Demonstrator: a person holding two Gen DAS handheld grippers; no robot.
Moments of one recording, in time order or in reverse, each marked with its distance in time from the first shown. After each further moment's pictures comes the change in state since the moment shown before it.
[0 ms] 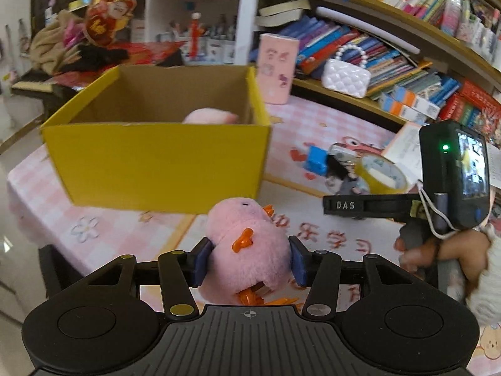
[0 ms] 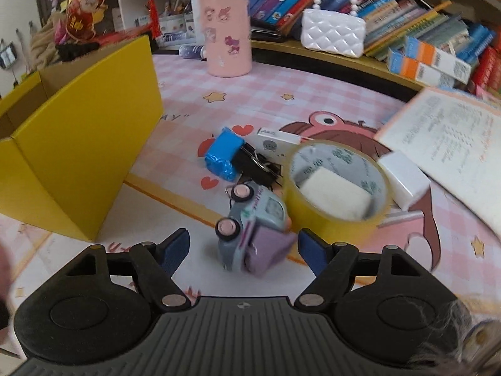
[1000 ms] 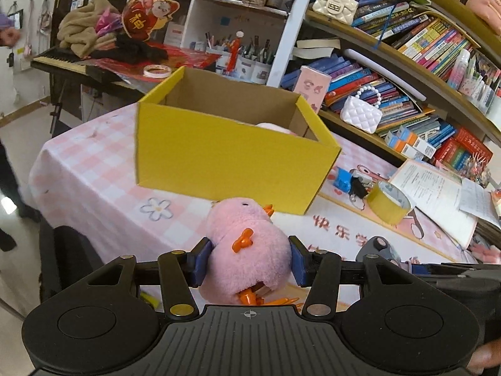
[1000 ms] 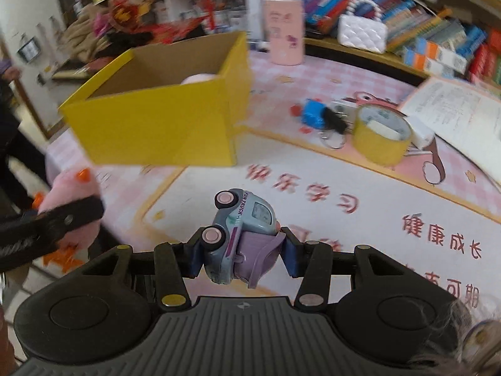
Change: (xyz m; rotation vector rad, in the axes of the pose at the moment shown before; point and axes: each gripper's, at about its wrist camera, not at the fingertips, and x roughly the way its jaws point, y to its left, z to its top) left arm -0.056 0.104 -0.030 -0.120 -0.082 -0.082; right arm -0.132 0.116 -0.063 0.001 0.043 0.065
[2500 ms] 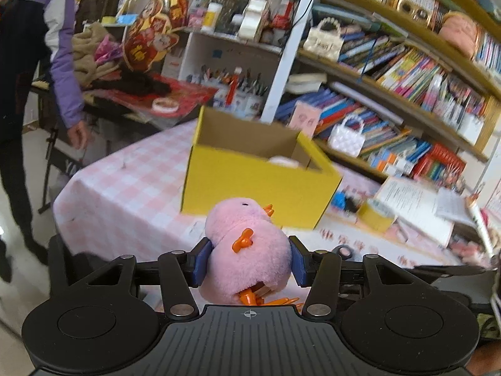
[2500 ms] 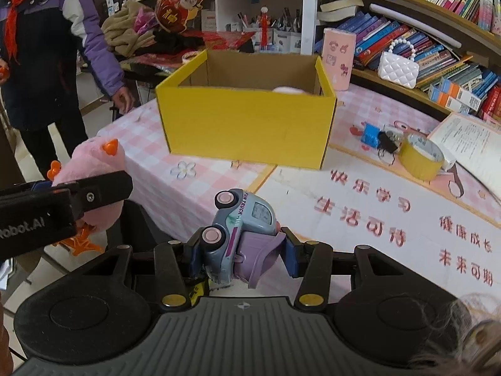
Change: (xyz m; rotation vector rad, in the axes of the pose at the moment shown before) left arm -0.067 0.071 0.014 0.046 -0.115 -0.107; right arm -0.036 0.115 -0.021 -0.076 -0.076 -0.005
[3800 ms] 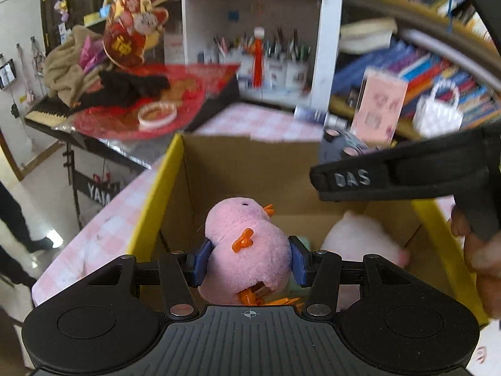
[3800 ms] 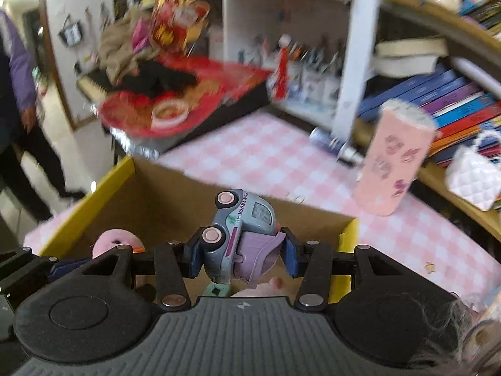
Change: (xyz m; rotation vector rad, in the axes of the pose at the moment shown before) left arm 0.262 -0.026 0.120 0.133 0.206 0.303; right arm 0.229 -0.076 0.257 -0.157 0.005 0.123
